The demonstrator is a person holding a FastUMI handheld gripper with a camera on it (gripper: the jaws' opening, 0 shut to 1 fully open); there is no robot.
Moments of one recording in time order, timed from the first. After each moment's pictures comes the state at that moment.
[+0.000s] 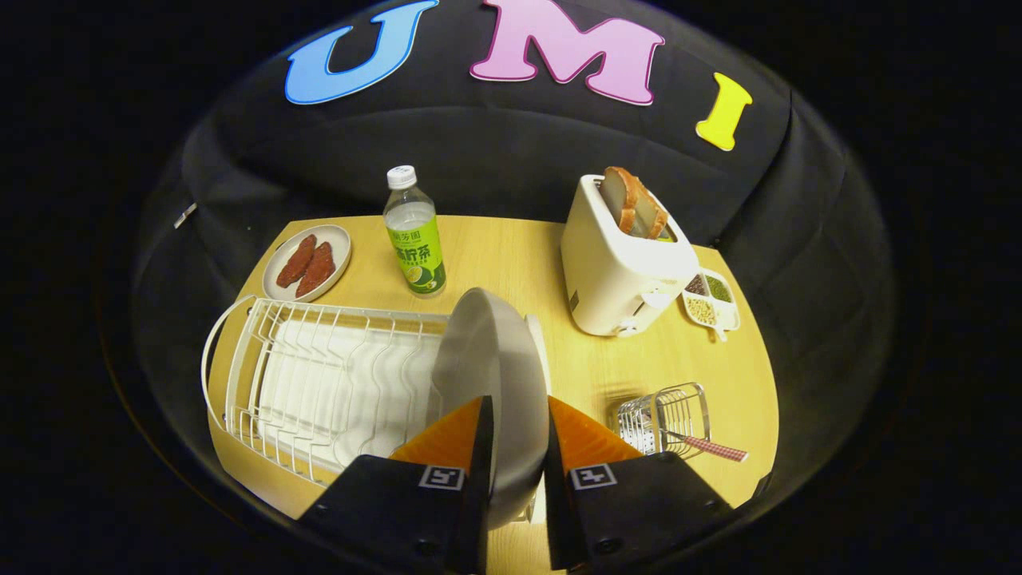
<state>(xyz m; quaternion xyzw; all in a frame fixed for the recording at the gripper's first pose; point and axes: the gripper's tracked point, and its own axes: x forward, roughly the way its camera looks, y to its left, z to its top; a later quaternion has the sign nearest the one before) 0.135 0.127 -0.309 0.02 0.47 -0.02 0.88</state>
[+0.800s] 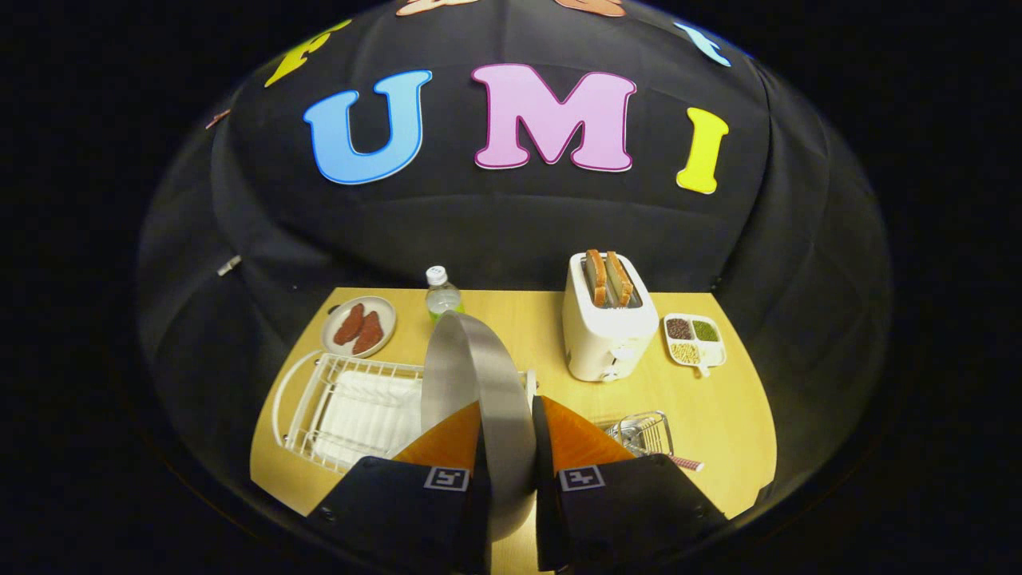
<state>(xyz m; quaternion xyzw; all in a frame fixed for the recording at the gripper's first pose) 0.085 0.100 -0.187 0.12 0.37 0.06 0.92</state>
